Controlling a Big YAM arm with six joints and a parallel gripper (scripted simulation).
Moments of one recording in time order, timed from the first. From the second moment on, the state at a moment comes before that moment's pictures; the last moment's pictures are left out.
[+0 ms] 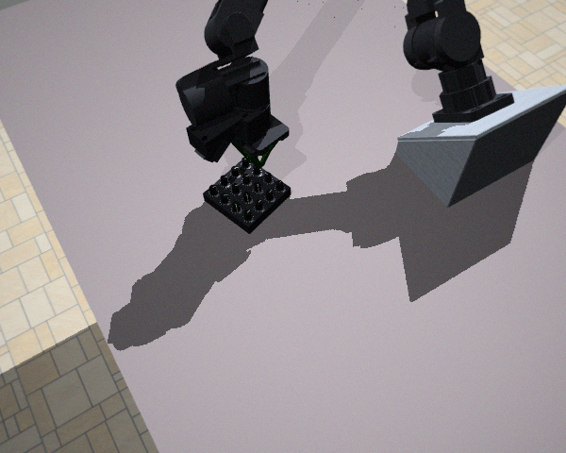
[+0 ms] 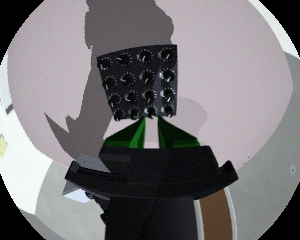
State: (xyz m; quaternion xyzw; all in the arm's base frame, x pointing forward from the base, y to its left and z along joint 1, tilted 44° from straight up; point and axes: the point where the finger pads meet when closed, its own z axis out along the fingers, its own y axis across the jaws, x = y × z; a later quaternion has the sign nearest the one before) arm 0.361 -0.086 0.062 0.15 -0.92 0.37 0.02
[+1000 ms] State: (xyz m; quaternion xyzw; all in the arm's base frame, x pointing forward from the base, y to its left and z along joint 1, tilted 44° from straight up) arm 0.358 -0.087 0.060 0.15 -0.92 0.37 0.03
